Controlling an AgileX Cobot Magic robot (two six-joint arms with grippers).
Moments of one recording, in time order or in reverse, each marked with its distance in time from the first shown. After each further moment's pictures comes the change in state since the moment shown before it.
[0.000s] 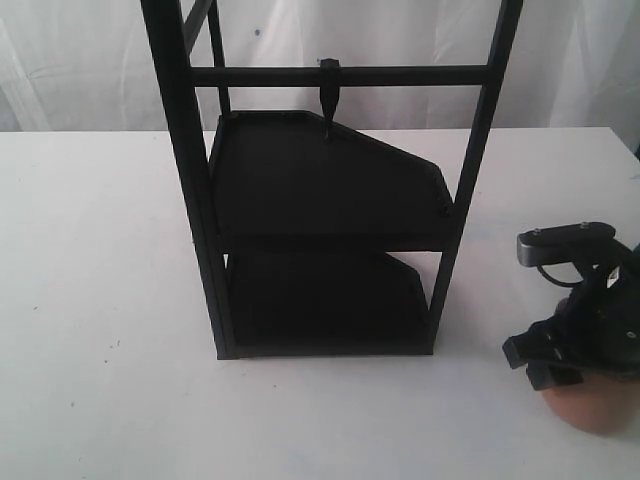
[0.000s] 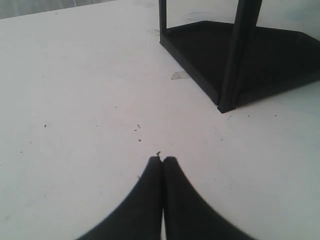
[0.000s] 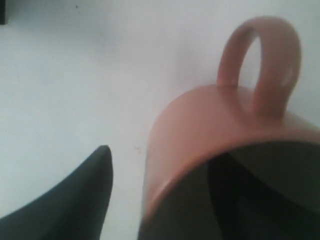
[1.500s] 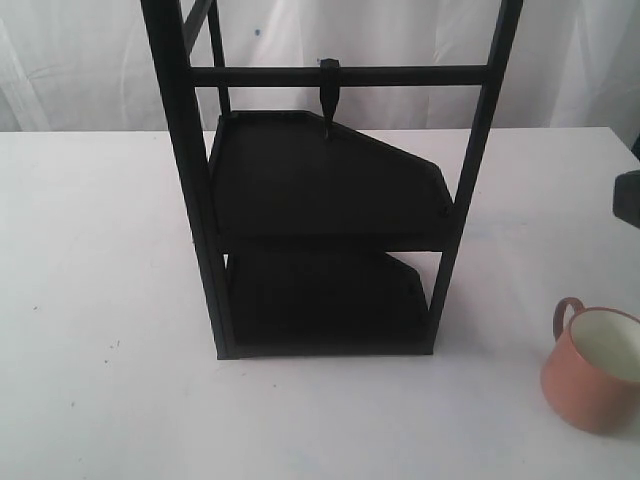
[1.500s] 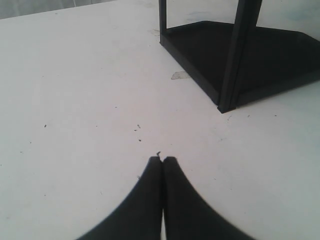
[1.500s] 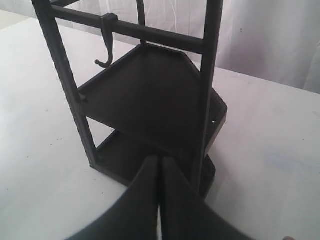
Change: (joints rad) left arm 0.000 0.000 0.000 0.000 0.000 0.000; right arm 0.000 -0.980 0.000 0.563 0.121 -0.449
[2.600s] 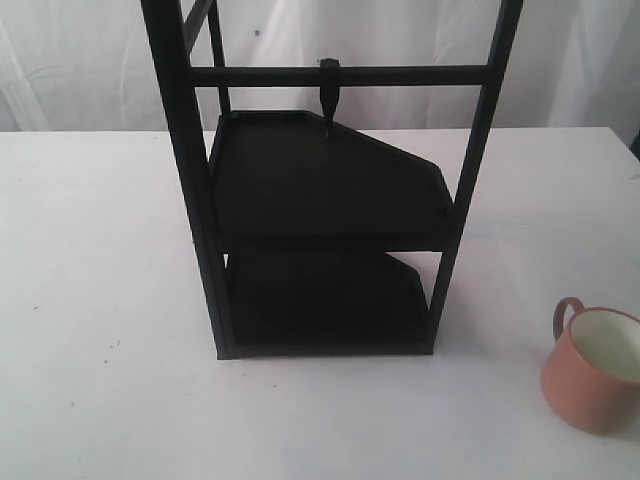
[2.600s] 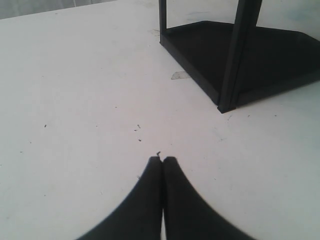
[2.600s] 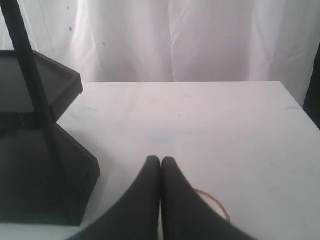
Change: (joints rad) left arm 0.000 0.000 0.000 0.000 0.000 0.000; right arm 0.000 -0.367 0.612 -0.733 -0.590 0.741
